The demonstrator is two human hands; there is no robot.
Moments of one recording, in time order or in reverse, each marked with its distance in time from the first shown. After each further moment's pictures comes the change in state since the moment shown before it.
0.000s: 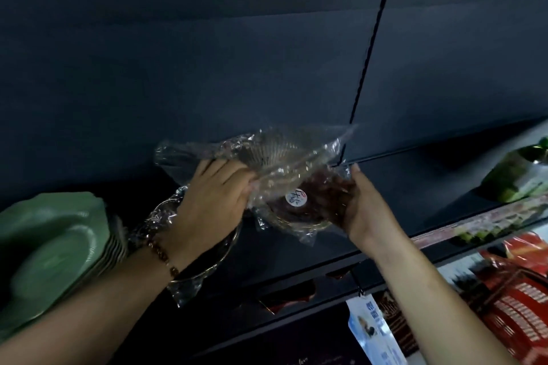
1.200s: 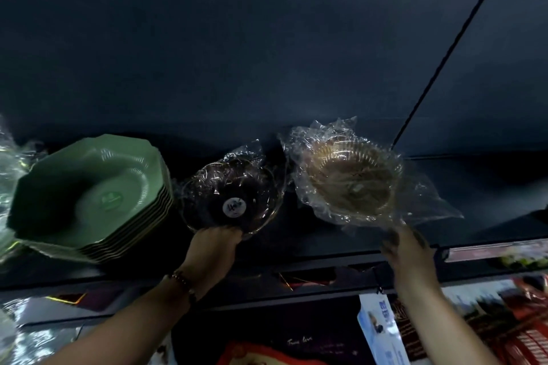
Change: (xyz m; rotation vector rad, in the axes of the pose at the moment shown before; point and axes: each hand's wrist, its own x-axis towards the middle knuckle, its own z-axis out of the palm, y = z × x) left_hand -0.174 -0.037 0.049 0.100 -0.640 -0.502; right_hand -0.008 0.082 -0.027 -0.259 0.423 -0.052
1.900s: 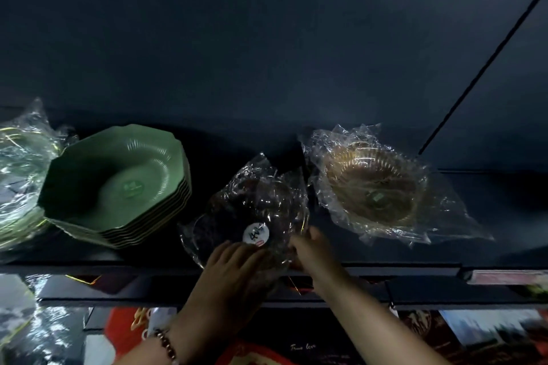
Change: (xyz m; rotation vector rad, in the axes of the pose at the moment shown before) left_hand -0.067 0.021 0.001 -0.172 0.214 0.178; right_hand -0.068 0.038 0.120 -0.500 -0.519 0.038
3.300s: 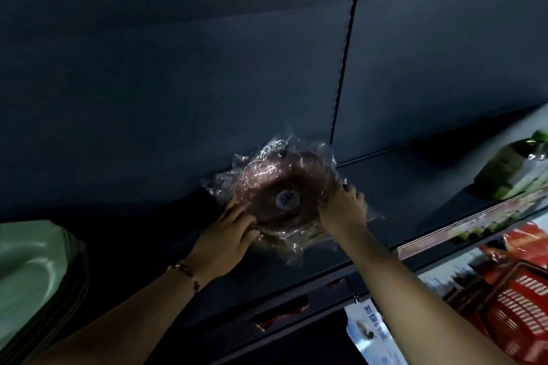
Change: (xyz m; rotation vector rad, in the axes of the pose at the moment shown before) left_hand 0.213 0.049 0.040 -0.067 -0.187 0.140; right_hand 0.100 -0.016 -0.213 -0.702 0.582 -0.141
